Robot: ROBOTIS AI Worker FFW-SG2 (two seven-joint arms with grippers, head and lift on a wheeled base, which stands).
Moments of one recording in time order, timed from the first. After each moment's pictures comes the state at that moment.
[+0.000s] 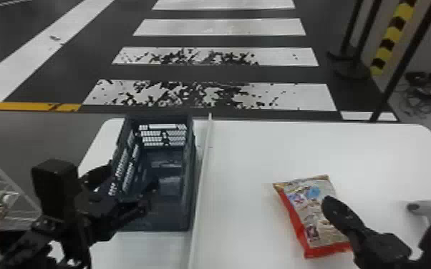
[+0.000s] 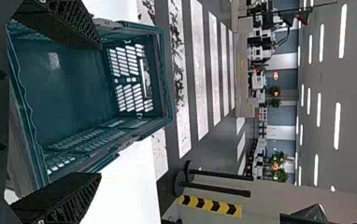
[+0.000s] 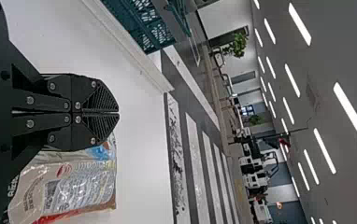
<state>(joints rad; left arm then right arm) 0.55 0.31 0.10 -2.39 0.28 0.59 -0.07 0.43 -0.19 -0.06 -1.76 -0.36 0.05 0.48</state>
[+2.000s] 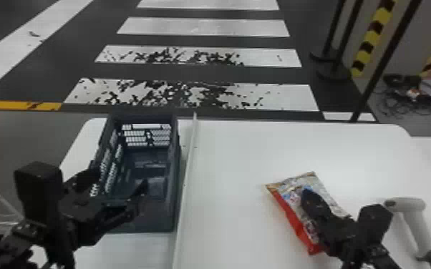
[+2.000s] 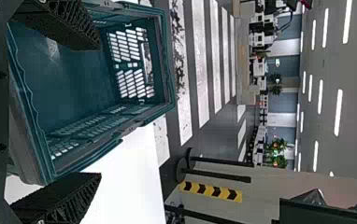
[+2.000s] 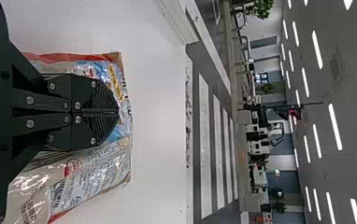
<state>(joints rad) 0.54 0.35 0.08 -2.35 0.32 0.56 -0.08 0.22 -0.17 0.03 -1.42 -0.21 -0.09 0.29</state>
